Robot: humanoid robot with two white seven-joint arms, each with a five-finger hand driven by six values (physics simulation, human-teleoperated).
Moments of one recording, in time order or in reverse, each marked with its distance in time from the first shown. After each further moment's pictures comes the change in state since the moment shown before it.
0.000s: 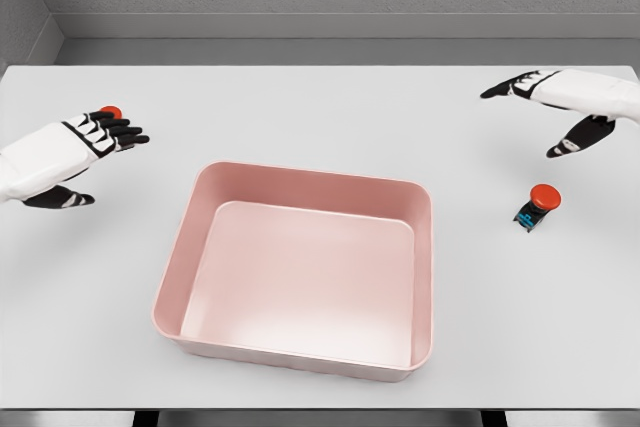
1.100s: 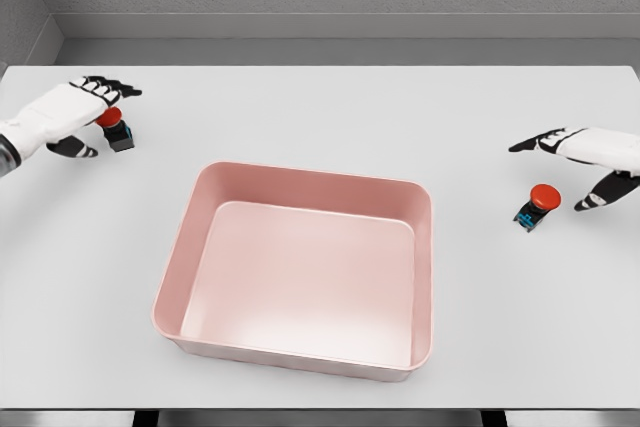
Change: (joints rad) left arm -0.403 -0.323 -0.099 0.625 -0.280 0.000 -0.005; right arm 0.150 -0.097 0.033 -0.011 -0.004 0.000 -0.053
